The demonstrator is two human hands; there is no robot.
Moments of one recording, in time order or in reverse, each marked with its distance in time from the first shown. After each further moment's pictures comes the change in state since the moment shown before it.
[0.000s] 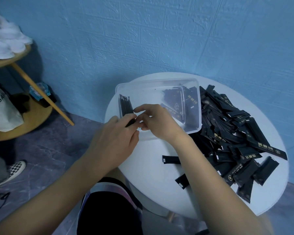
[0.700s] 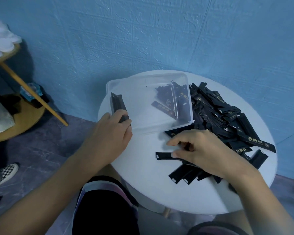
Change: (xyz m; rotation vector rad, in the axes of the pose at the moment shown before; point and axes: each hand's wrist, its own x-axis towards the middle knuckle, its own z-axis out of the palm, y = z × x) left_hand 0.003 0.004 -0.001 -0.008 -0.101 -0.096; right_hand -0.125 0.019 -0.085 -0.546 -0.070 -0.083
